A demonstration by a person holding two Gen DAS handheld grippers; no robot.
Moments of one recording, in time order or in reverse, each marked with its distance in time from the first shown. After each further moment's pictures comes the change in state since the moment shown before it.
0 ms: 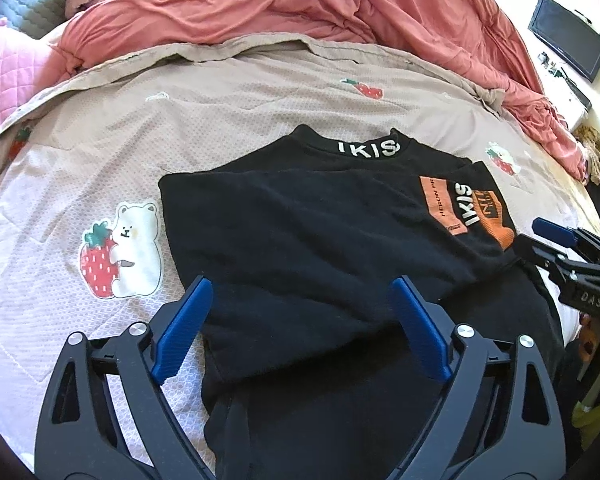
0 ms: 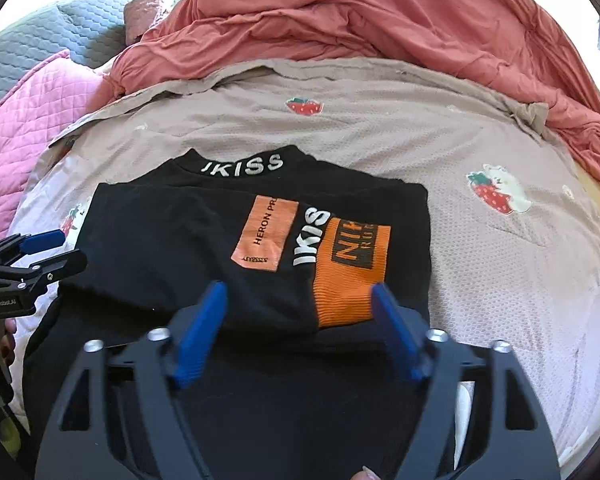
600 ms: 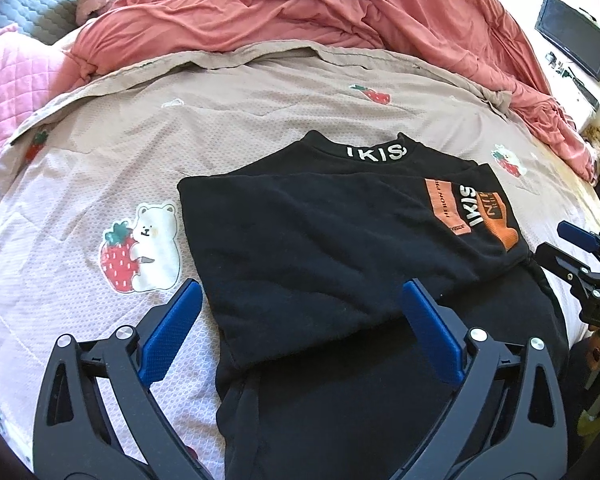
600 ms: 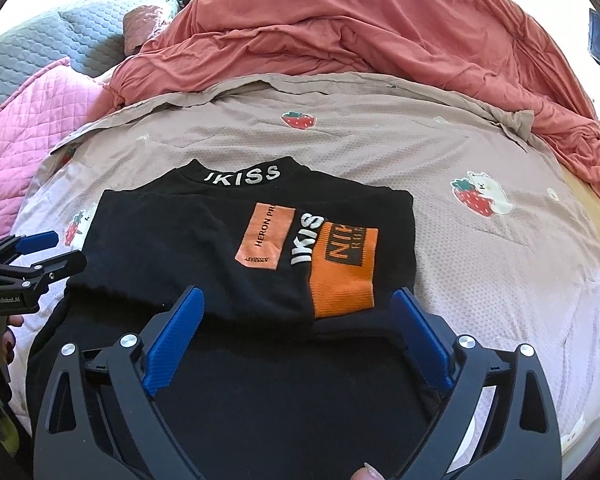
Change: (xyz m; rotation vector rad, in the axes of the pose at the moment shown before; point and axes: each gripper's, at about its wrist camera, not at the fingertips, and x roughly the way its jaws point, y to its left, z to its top) left arm -0.014 -0.003 -0.004 0.004 -0.016 0.055; right arm -0.022 0.002 -0.008 0.009 -0.038 -0.027
